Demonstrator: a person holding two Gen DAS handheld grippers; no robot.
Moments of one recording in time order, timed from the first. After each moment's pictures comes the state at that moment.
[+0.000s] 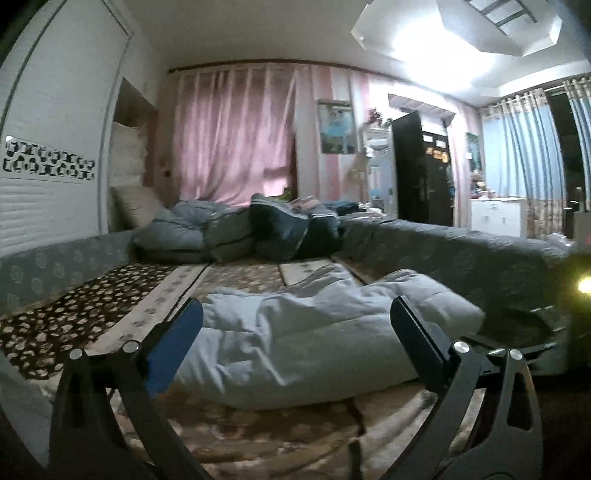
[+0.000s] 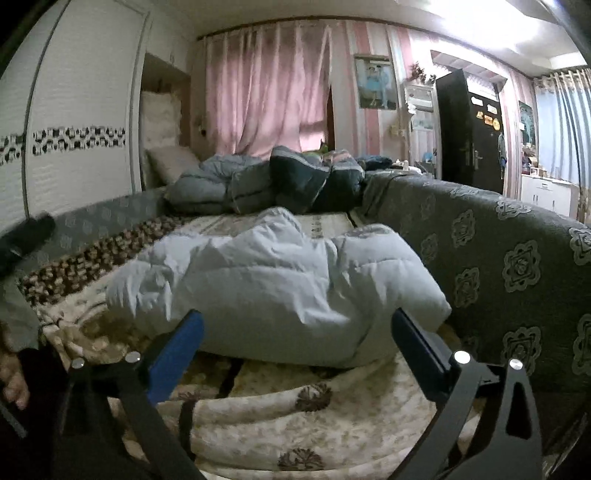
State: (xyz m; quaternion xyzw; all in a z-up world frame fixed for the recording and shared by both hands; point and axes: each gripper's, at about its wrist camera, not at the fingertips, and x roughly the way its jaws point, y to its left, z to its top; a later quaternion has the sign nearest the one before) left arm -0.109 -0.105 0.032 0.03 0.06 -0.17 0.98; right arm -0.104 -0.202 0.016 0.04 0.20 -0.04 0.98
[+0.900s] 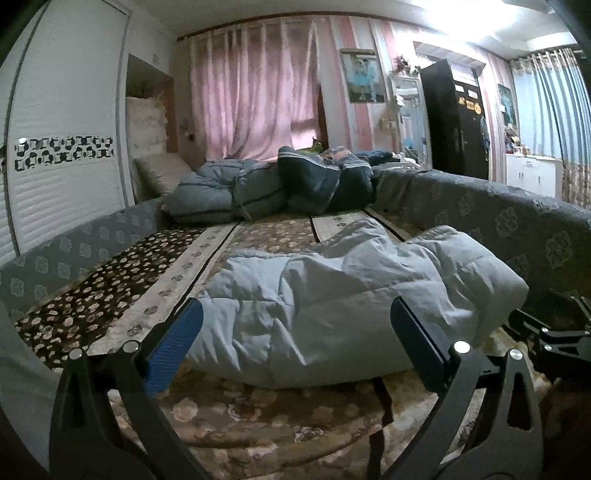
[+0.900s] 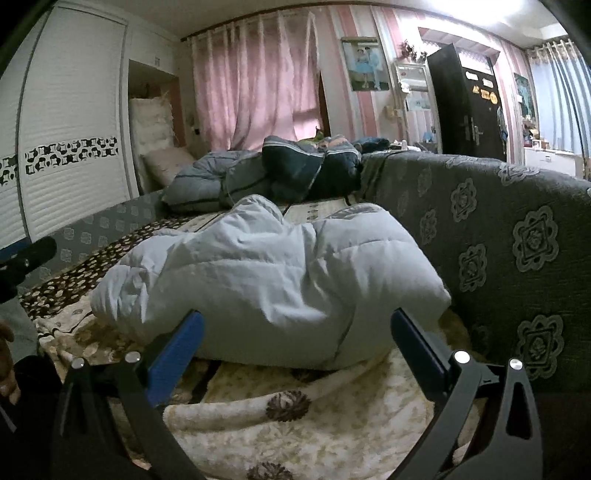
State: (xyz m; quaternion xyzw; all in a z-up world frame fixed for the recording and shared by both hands) left arm -0.067 -0.134 0.021 0.07 0.16 -0.08 0.98; right arm -0.083 -0.253 -0.001 0.09 0.21 -0.03 0.97
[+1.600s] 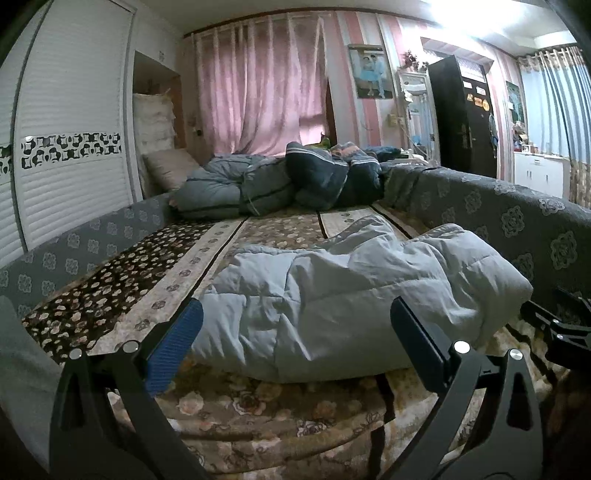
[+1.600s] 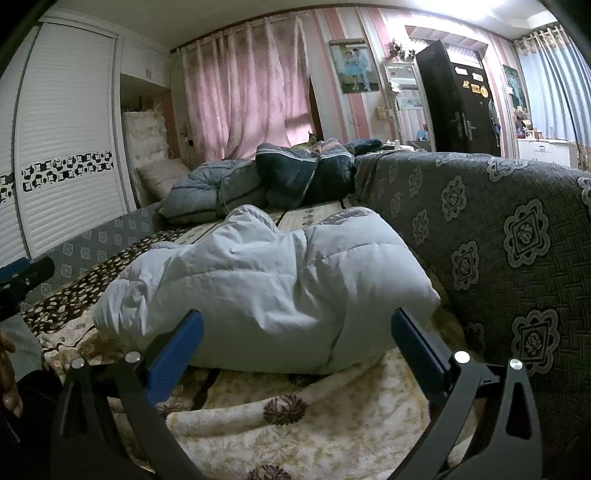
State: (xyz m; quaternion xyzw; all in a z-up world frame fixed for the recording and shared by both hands) left arm -0.075 -0.127 0.026 0.07 0.16 -0.06 0.98; right arm -0.086 -0.266 0.002 0.11 0.20 -0.03 0.97
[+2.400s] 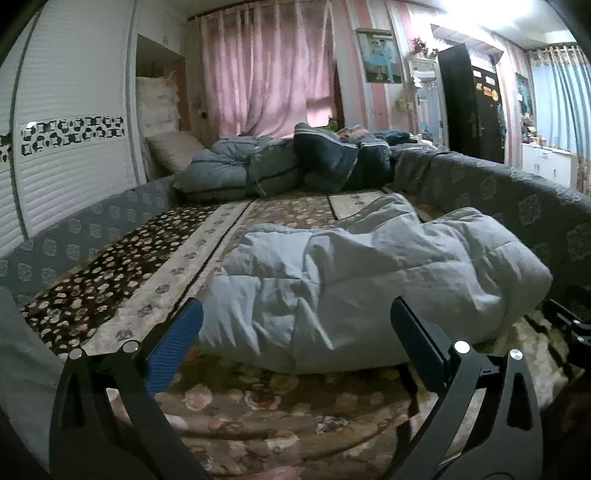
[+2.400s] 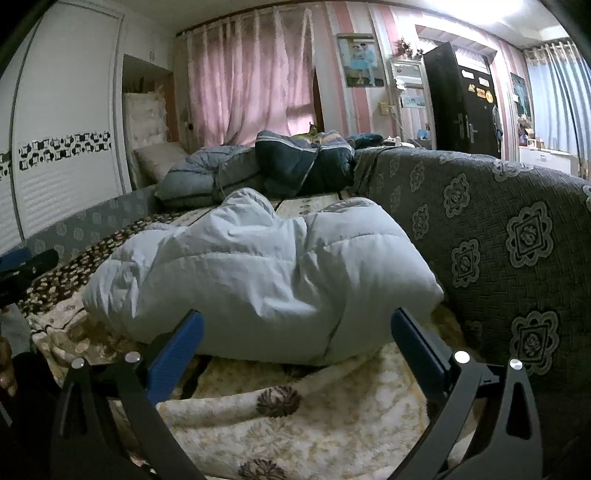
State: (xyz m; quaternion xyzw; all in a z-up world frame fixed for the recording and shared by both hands) left arm -0.046 -0.110 0.006 0.07 0.20 -0.04 0.98; right arm -0.080 -0.256 -0.005 0.08 0.22 -0.04 0.97
